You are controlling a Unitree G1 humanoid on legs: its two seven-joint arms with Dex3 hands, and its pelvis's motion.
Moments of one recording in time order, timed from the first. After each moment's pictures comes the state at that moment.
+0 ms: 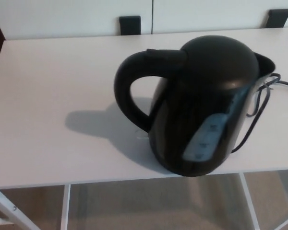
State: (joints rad) left_arm 0.49 0.48 0.47 0.41 -0.39 0.06 -0.58; right_arm 0.12 -0.26 -0.36 0.97 0.25 -0.27 0.28
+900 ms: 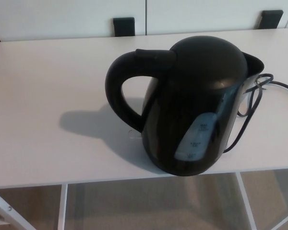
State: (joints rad) left_arm 0.41 0.58 0.88 0.41 -0.50 0.12 -0.46; right_arm 0.10 -0.26 -0.35 0.95 0.24 -0.26 0.27
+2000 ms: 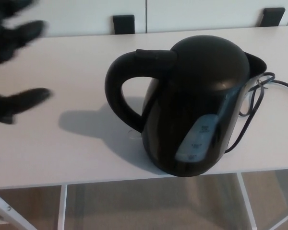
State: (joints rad) left_arm -0.20 0.72 0.17 -0.41 -0.57 0.37 -0.38; right_arm 0.06 -0.25 -0.30 0.97 0.23 -0.27 0.31
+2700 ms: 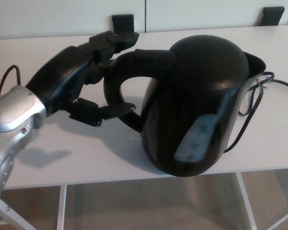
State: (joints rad) left_arm -0.40 0.59 -0.21 -0.27 -0.28 0.45 -0.31; right_arm 0.06 -0.25 -0.30 0.95 0.24 -0.26 0.32
